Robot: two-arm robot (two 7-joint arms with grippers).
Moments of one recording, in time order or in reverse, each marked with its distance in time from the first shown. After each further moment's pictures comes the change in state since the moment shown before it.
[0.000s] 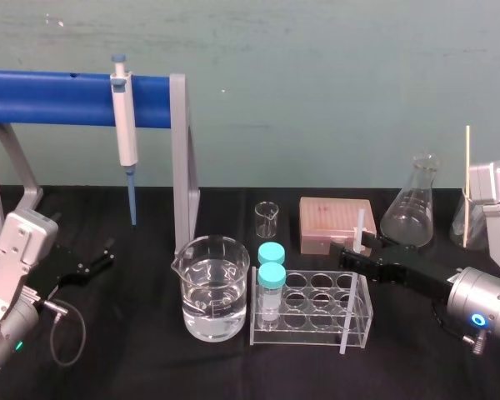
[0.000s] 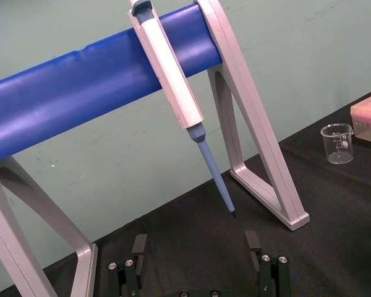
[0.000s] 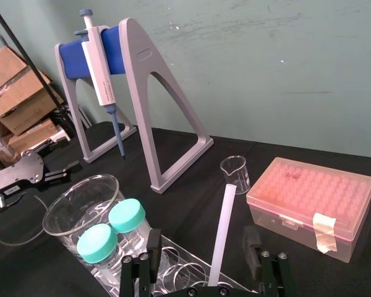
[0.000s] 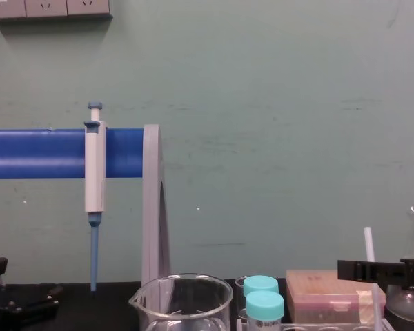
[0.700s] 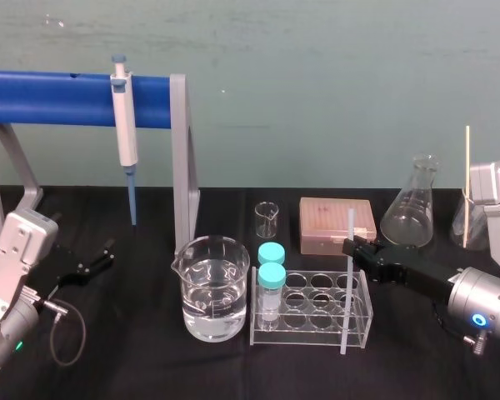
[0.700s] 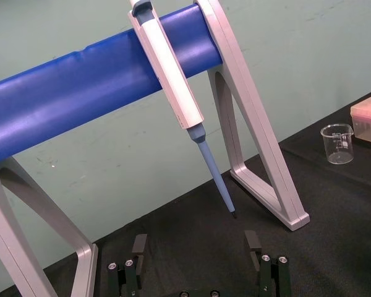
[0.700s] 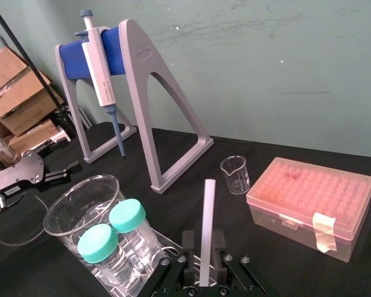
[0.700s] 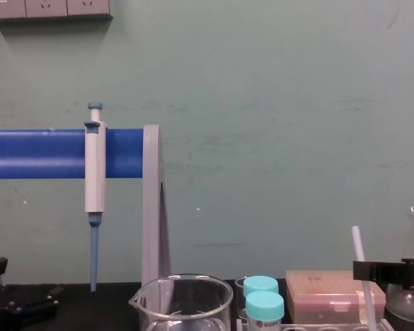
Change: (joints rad) left arm 0.000 0.000 0.000 0.000 0.000 0.000 0.000; right arm -0.002 0.001 0.002 -0.002 0.003 0.002 0.000
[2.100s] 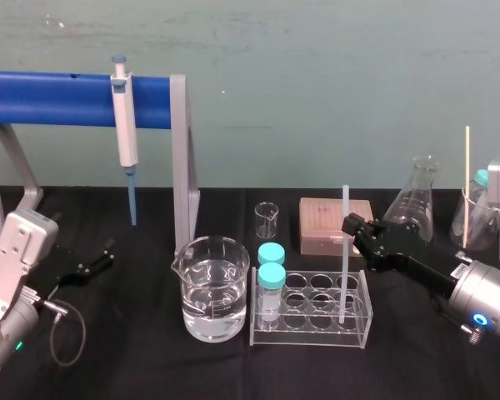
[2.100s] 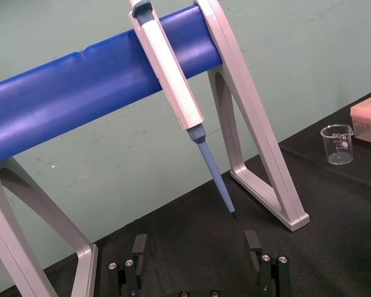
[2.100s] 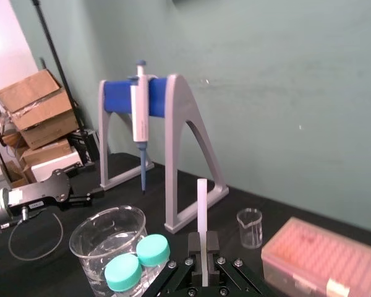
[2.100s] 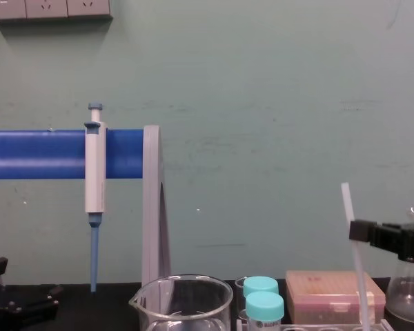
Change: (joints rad) left arm 0.000 0.000 0.000 0.000 0.000 0.000 0.000; right arm -0.031 -0.009 0.019 -0.025 -0.091 -0.217 0.076
